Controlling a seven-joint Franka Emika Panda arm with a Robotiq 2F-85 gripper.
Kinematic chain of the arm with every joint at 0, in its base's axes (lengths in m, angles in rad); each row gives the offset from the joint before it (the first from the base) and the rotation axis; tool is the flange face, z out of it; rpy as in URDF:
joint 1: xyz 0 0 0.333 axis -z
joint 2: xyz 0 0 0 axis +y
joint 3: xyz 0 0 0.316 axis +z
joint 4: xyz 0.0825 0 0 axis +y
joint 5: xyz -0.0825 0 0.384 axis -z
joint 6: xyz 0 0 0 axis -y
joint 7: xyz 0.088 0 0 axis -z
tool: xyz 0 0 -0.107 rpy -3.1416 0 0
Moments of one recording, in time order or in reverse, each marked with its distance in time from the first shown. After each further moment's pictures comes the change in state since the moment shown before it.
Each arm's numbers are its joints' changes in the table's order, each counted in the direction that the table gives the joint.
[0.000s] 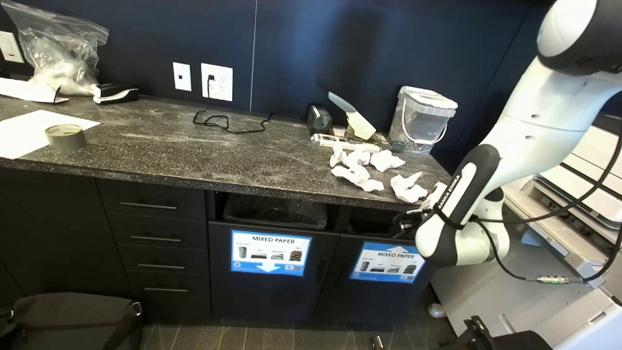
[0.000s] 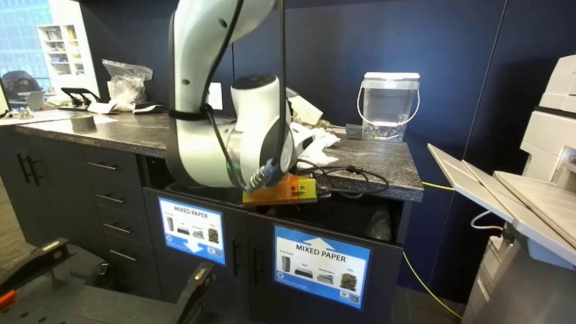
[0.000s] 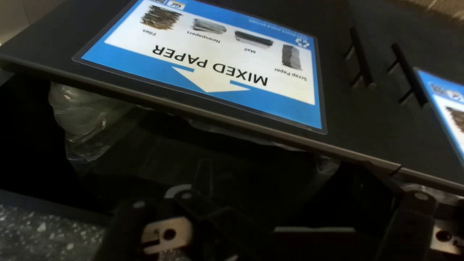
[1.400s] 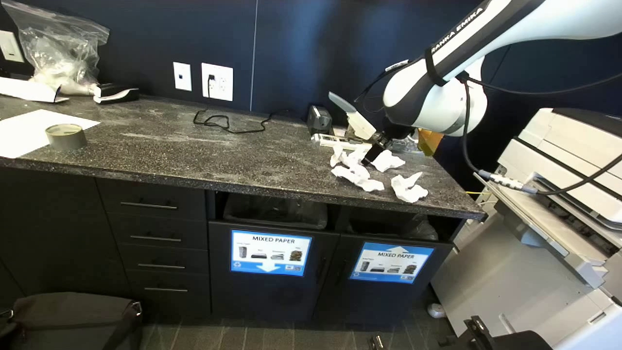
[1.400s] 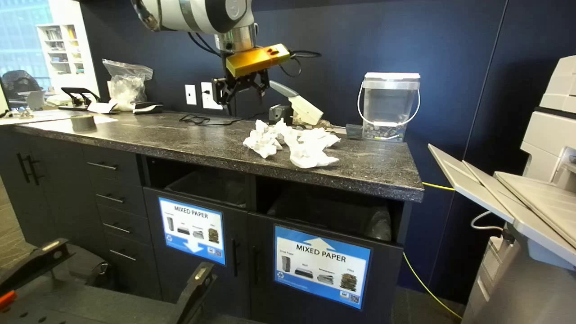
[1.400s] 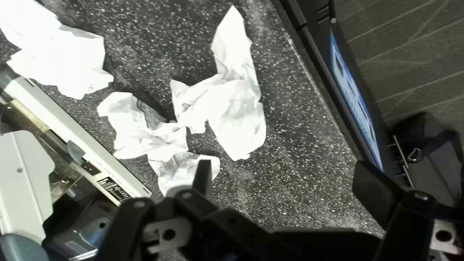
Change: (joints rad) arm 0.092 -0.513 0.416 -0.109 -0.315 -0.720 -0.794
